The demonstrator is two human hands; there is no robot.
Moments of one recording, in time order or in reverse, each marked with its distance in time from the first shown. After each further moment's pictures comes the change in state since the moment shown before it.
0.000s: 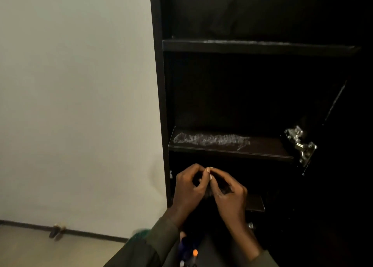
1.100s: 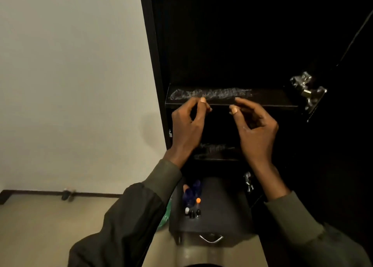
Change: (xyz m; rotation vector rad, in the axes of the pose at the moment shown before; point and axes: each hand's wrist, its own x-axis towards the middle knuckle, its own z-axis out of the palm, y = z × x) left_hand 0.041 0.034 -0.008 -0.081 0.063 -0.031; right_hand 0.041 -0.032 -0.035 0.028 0.168 0.028
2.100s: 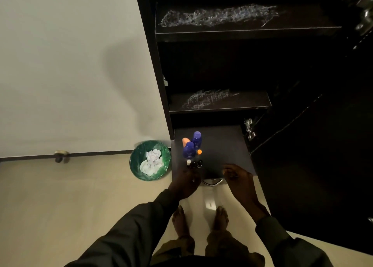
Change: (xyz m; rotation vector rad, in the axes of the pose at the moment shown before) left_hand -0.279 -0.205 -0.026 0.409 -1.060 -0.453; right_hand -0.274 0.173 -0.049 -0.524 -0.459 0.484
